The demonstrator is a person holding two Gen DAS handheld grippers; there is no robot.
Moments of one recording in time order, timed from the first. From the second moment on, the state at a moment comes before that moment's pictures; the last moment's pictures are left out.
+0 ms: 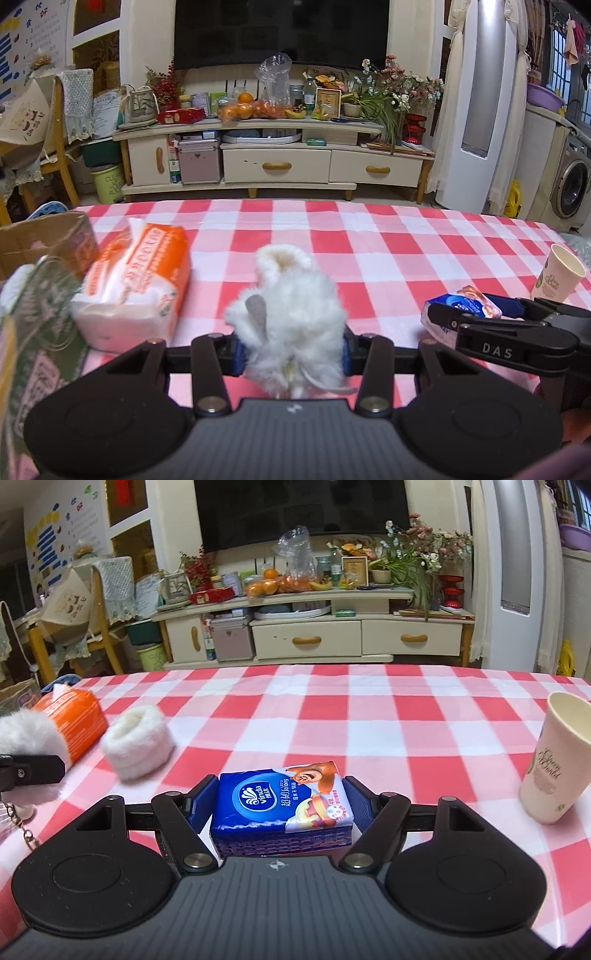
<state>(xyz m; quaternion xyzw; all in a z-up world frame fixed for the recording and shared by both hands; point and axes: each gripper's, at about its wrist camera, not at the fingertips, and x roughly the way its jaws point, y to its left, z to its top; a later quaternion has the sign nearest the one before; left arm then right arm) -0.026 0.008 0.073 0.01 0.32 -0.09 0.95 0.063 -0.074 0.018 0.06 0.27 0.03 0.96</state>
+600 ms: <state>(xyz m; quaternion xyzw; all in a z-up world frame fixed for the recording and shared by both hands) -0.059 0.045 0.090 0.04 0.28 -0.07 0.96 0.027 -0.052 0.023 0.09 0.27 0.02 0.96</state>
